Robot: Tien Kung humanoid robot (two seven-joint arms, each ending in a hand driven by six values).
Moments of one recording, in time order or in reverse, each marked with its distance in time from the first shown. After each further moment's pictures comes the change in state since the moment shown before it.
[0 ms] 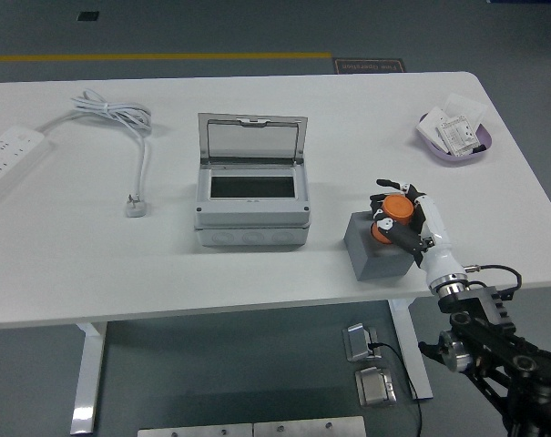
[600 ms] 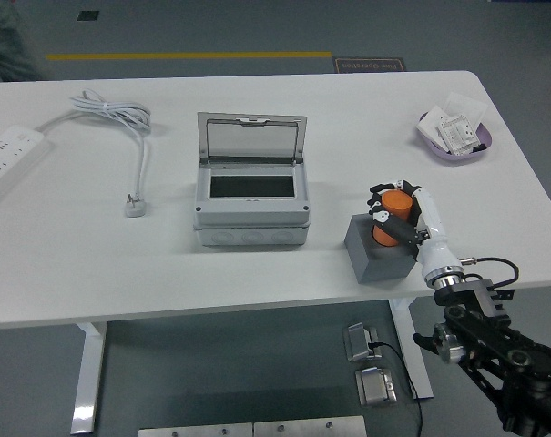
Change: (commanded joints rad) left arm 0.000 0.003 -0.009 -0.001 0.009 -0.002 0.001; right arm 0.032 0.007 0.025 0.035 -0.063 -0.064 -0.022
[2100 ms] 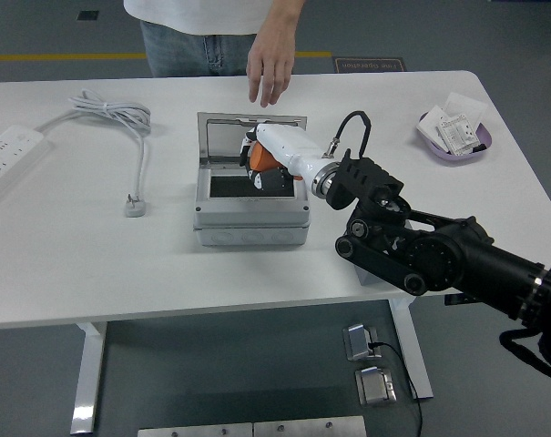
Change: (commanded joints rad) left arm 0.003 0.013 -0.154 0.002 0.171 -0.008 0.054; right arm 0.655 0.174 -0.469 -0.178 -0.725 0.178 -0.618
